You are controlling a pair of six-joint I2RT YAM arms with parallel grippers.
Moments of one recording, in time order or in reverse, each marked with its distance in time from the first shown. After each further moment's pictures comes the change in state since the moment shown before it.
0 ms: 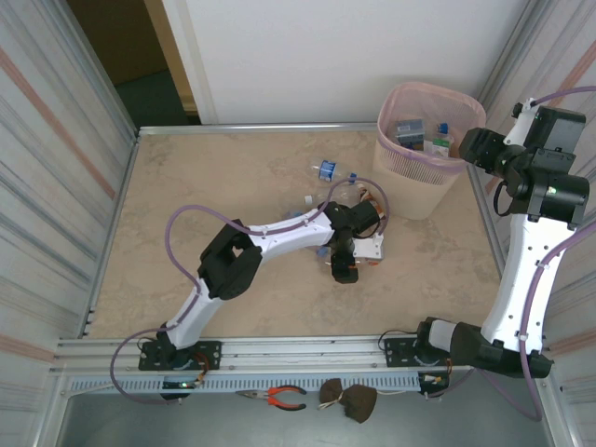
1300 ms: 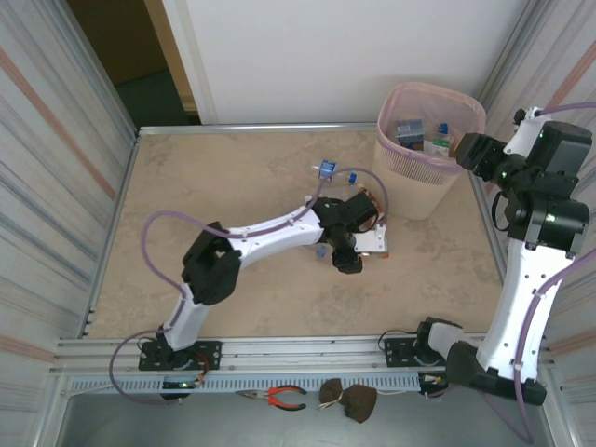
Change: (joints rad) left arm -0.003 -0.181 -0.066 0.071 0.075 -0.049; right arm 0.000 -0.145 -0.107 0.109 -0.114 0.024
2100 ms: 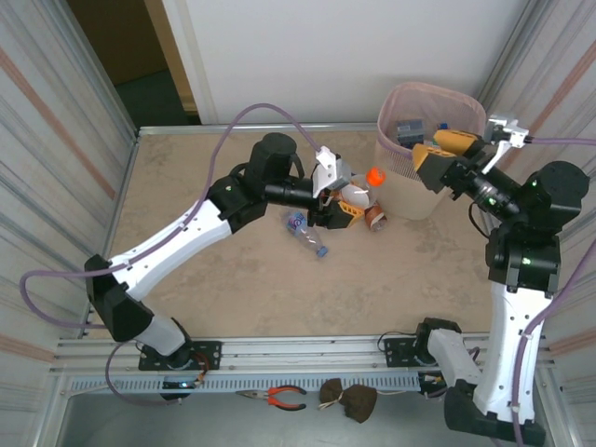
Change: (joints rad) left arm 0.183 -0.544 -0.245 0.559 0.559 -0.324; right arm 0.128 -0.232 -0.346 0.715 -0.666 0.259
